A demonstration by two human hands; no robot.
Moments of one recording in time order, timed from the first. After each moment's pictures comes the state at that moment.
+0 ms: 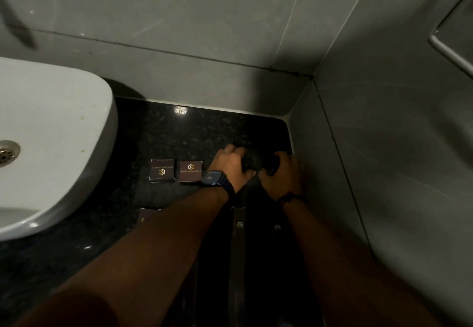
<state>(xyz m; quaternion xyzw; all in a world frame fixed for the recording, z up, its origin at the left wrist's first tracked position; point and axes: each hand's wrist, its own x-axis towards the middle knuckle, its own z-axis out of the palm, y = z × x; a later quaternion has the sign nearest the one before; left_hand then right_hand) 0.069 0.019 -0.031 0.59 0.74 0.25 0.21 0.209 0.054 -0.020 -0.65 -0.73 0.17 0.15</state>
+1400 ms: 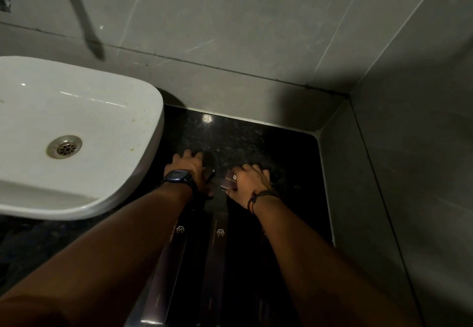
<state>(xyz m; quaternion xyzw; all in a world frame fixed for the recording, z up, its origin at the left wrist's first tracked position) -0.057 -0.044 -0.014 0.47 0.85 -0.05 0.22 0.098 0.020 -0.023 -0.42 -0.90 0.12 -0.08</state>
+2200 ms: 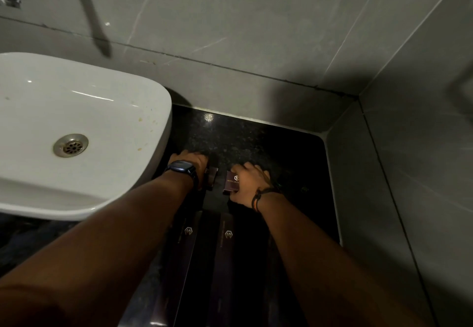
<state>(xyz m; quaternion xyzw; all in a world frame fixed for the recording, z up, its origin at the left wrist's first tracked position) -0.077 -0.042 0.000 0.56 0.80 -0.13 0.18 0.083 0.024 -0.037 -0.41 -0.89 0.18 -0.08</state>
